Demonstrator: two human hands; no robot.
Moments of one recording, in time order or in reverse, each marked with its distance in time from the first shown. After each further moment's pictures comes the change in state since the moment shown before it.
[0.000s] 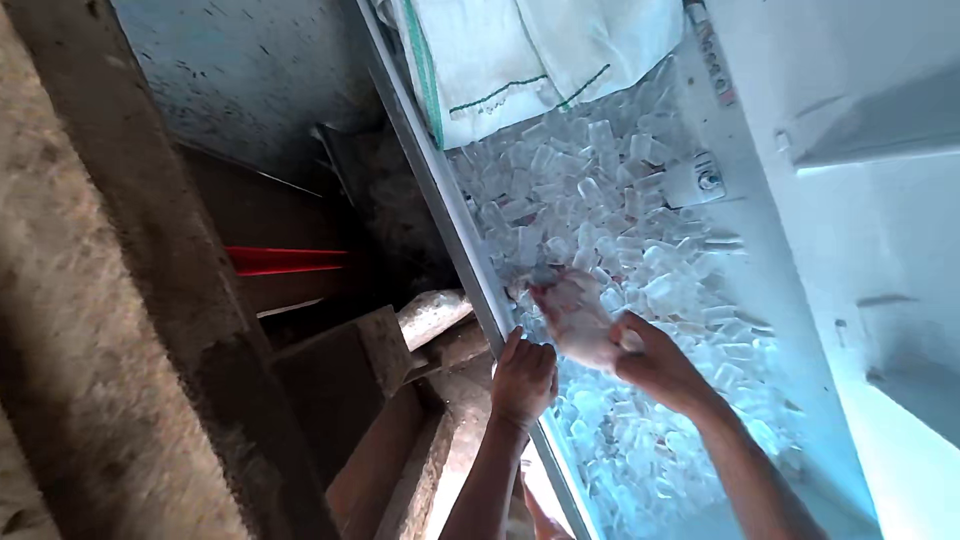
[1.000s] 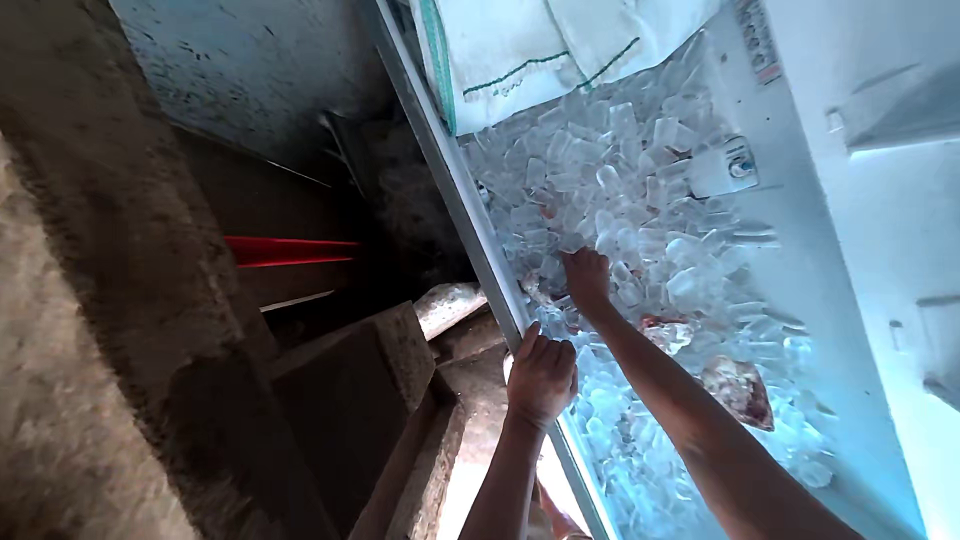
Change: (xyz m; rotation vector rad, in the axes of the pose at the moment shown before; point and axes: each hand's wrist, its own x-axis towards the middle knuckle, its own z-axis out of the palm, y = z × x) left_hand -0.001 0.000 0.001 0.029 -0.006 0.019; right_hand 0.203 0.058 0.107 -0.851 0.118 0.021
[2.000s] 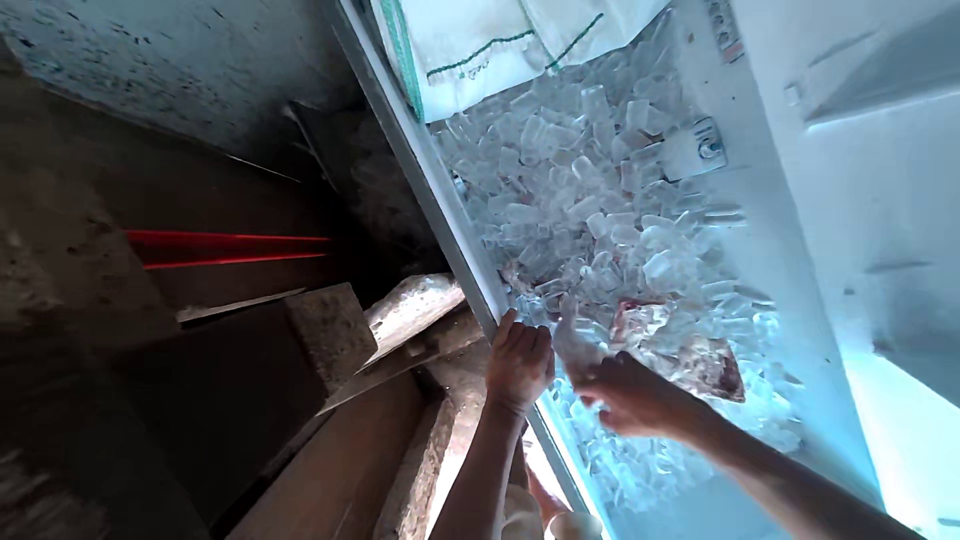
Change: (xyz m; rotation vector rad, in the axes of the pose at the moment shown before) left_hand -0.001 0.002 0.002 -0.028 0.016 -0.012; right_hand -0.205 0.044 -0.079 0.172 -0.587 -0.521
